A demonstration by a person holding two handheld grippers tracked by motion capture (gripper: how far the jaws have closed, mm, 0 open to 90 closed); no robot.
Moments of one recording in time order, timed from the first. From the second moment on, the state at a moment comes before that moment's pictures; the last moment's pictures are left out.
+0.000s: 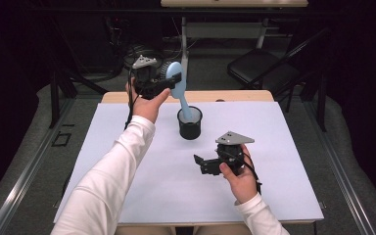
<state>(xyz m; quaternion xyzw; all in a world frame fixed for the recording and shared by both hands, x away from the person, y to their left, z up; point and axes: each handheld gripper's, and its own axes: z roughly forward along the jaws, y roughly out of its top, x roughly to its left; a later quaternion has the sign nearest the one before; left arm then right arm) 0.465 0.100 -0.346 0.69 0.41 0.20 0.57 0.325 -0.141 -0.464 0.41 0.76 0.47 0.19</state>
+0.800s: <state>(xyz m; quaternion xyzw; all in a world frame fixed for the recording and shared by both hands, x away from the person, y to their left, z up) 0.475 0.085 -0.355 0.69 0.40 0.20 0.56 0.328 -0.146 -0.467 0.41 0.75 0.48 0.19</state>
